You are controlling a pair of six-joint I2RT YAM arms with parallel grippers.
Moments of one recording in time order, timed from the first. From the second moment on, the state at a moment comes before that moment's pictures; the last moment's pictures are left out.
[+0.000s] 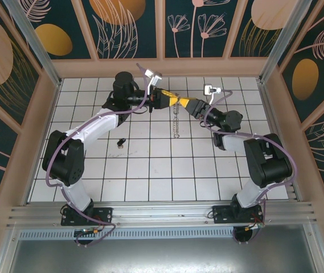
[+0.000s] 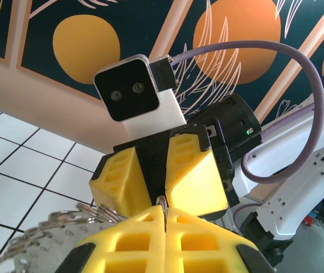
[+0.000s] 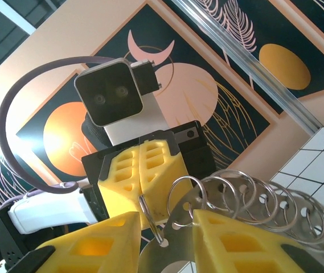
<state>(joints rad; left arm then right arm) -0.48 1.77 1.35 0.42 1.12 -0.45 0.30 1.66 0.73 1.50 -0.89 1.26</state>
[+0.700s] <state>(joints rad) -0.48 1.78 1.33 0.47 1.11 -0.51 0.31 1.66 0.75 1.51 -0.89 1.25</state>
